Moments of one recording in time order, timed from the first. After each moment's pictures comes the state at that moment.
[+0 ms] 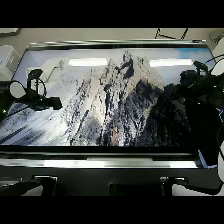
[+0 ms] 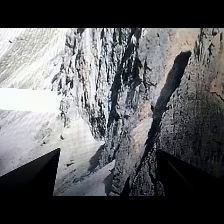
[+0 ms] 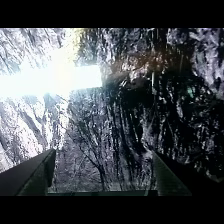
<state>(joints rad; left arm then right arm) -0.09 -1.26 1.24 1.48 -1.22 -1.67 -0.16 -1.45 1.56 -1.37 1.52 1.63</state>
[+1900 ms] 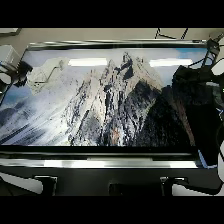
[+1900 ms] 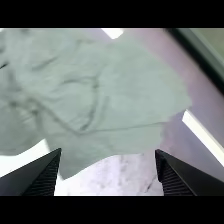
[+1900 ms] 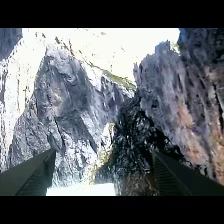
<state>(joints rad) 0.30 -1.77 1.64 1.33 -0.57 -2.09 -0.16 -1.45 1.56 -1.34 1.03 1.64</state>
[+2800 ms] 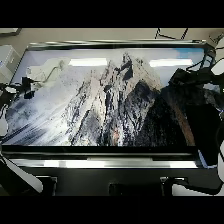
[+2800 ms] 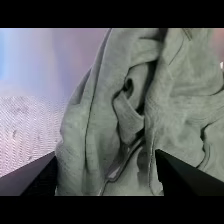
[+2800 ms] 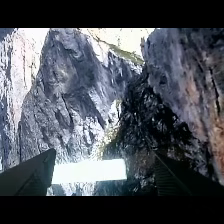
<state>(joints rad) 0.41 -2.10 1.72 0.91 -0.39 -2.02 -0.16 -1.45 1.56 -1.29 1.13 1.65</state>
